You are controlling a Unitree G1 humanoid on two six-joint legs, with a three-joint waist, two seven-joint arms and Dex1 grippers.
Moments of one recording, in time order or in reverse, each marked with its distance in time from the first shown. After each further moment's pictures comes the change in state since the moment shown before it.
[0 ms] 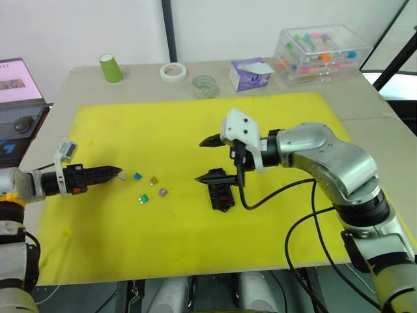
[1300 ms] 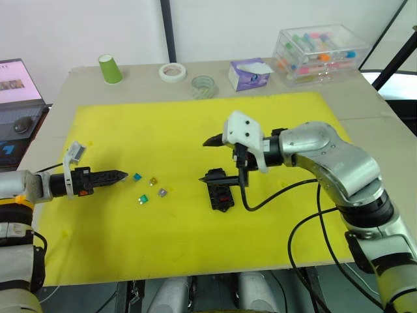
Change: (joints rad) left arm 0.042 -0.044 0.020 -0.046 0.040 -0.023 0.003; right arm 0.004 -0.028 0.012 -0.013 -0.059 -0.033 0.034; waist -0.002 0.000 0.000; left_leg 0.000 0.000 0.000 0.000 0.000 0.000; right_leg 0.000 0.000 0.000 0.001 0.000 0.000
